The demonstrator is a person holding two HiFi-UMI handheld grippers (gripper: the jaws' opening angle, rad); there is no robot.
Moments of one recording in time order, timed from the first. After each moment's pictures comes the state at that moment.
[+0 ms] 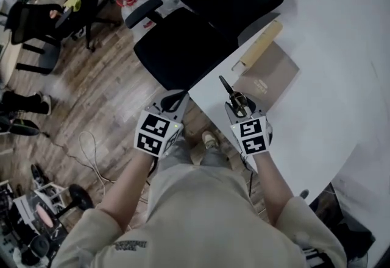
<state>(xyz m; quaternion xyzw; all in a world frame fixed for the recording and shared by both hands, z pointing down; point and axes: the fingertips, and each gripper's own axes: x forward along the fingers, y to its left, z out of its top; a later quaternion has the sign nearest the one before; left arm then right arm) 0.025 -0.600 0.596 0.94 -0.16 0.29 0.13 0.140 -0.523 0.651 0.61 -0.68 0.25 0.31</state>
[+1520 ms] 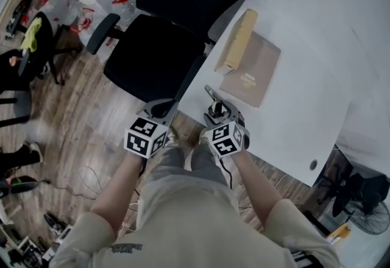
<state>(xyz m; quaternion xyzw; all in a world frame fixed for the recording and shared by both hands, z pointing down) 0.044 -0.640 0.670 0.93 0.01 0.32 0.19 0.111 -0.536 0.753 0.65 -0.58 0.31 0.38</state>
